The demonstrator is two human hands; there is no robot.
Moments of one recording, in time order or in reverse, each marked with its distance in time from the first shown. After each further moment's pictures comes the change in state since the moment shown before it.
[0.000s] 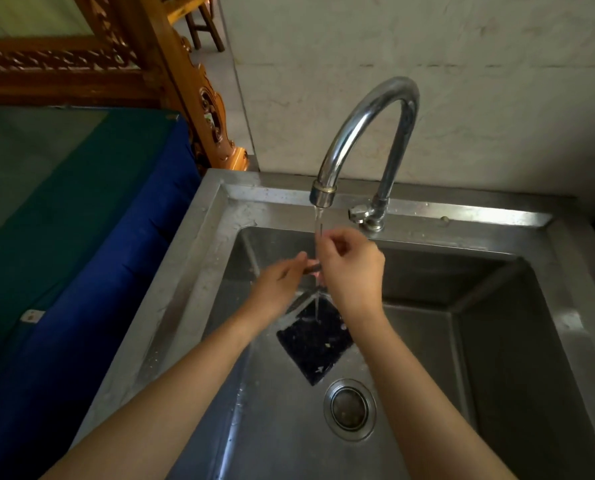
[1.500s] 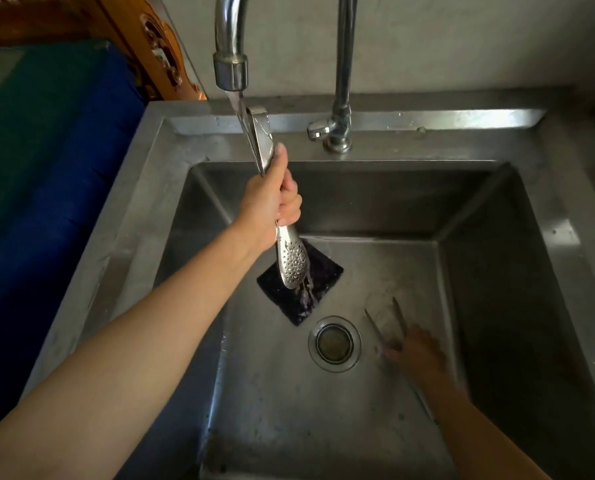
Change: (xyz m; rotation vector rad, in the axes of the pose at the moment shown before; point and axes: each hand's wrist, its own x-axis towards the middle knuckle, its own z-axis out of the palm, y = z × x) left_hand 0.026 0.021 0.058 -0.713 -0.066 -0.144; right_hand -0.091 0.308 -0.109 -0.944 -0.414 0.670
